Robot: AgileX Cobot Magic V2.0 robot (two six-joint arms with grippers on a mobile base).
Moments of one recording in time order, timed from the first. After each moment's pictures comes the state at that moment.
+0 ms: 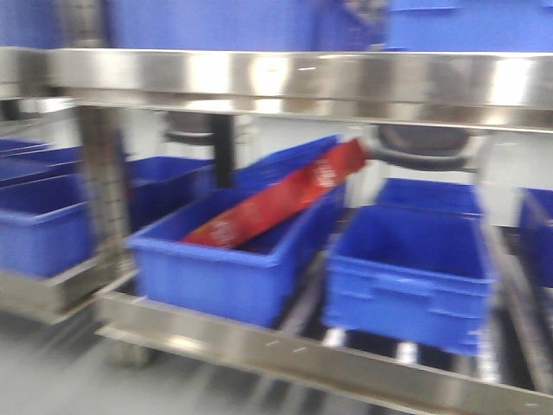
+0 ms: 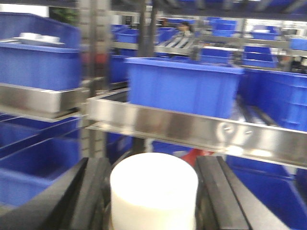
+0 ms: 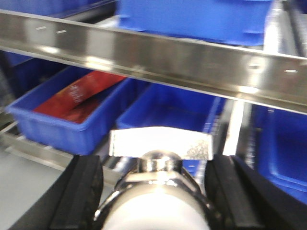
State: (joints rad) left arm 0.15 0.34 -0.62 -0.49 0.39 0.42; right arm -0.07 0.59 -0.62 0.11 0.46 -0.03
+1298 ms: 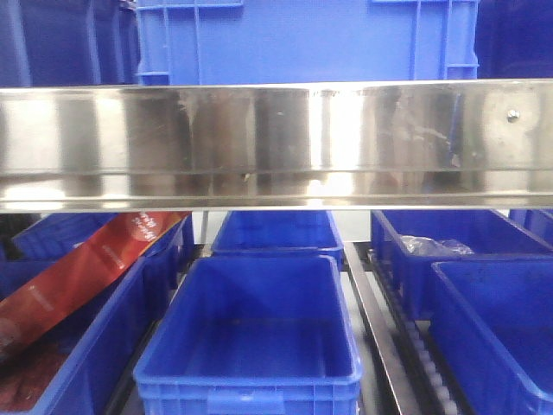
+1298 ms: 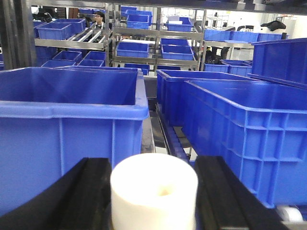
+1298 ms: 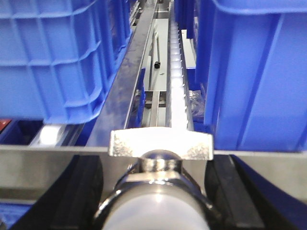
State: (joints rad) left arm 0.15 0.34 -0.62 -0.49 0.39 0.42; right arm -0.07 0.59 -0.62 0.11 0.46 -0.03
